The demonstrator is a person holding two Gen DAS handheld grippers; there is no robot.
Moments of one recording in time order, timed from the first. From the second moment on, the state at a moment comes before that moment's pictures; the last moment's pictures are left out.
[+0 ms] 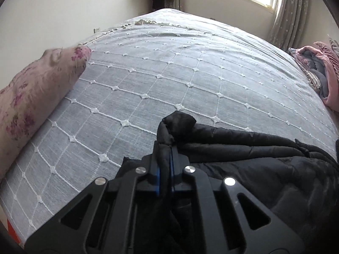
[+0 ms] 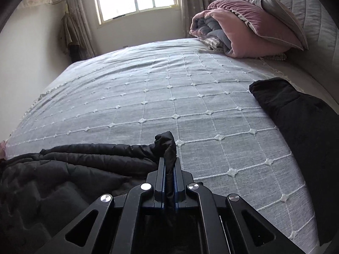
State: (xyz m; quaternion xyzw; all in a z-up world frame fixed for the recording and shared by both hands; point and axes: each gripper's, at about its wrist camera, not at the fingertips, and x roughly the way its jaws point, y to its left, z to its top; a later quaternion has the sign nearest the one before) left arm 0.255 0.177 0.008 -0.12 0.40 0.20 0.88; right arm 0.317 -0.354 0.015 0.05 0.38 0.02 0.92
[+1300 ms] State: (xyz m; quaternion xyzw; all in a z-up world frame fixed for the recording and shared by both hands) left arm 0.180 0.002 0.039 -0.10 0.42 0.01 0.90; right arm 0.202 -0.230 0.055 0.03 0.37 0.14 0.92
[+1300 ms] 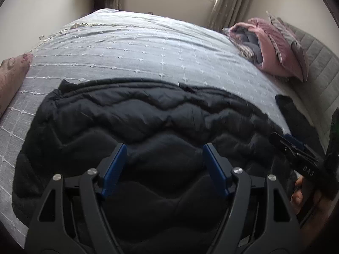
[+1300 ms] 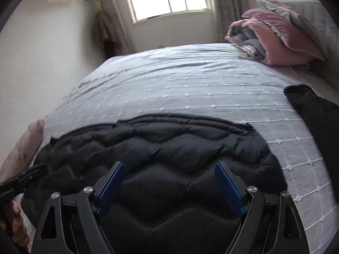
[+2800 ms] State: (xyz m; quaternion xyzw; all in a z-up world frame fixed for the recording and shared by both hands) left arm 0.190 0.037 0.011 -0.11 0.42 0.06 0.90; right arm 0.192 -0.132 0.021 -0.06 0.40 0.23 0.89
